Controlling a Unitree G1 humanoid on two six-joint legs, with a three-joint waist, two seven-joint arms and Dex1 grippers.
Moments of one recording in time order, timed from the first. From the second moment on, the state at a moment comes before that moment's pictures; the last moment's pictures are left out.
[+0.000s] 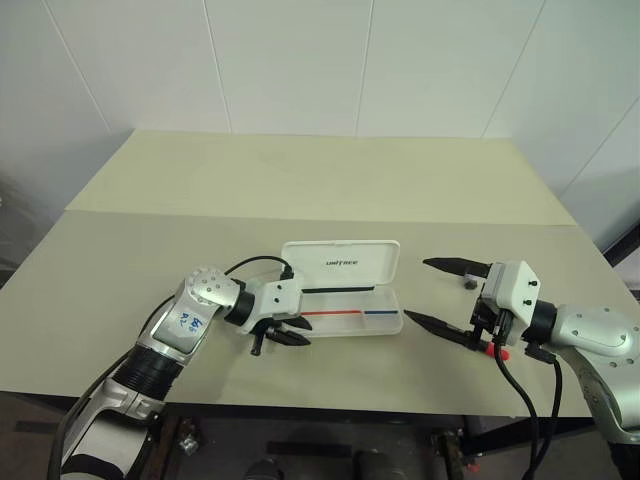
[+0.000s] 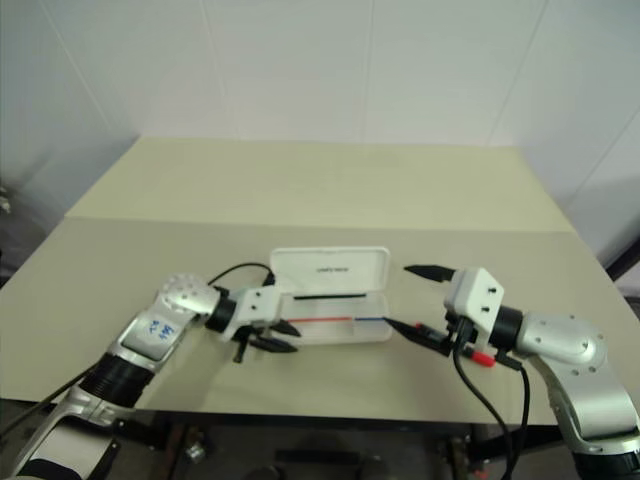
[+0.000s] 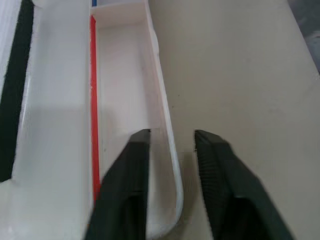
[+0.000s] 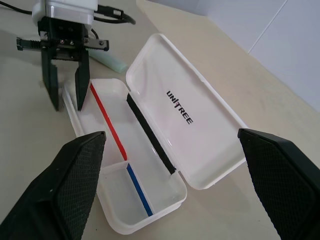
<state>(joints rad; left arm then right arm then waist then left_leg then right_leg) -0.65 0.57 -0.31 0.10 -0.01 0.28 -1.27 -0.16 -0.76 -0.16 -0.36 0.41 0.14 0.94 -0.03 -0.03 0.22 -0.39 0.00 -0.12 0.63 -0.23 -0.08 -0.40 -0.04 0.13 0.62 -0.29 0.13</state>
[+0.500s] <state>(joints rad) -0.66 0.61 -0.26 0.08 -0.14 0.20 -1.36 -0.18 -0.74 -0.14 -0.34 0.40 0.13 0.94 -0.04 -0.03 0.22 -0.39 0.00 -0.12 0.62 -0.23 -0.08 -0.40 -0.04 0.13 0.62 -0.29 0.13</state>
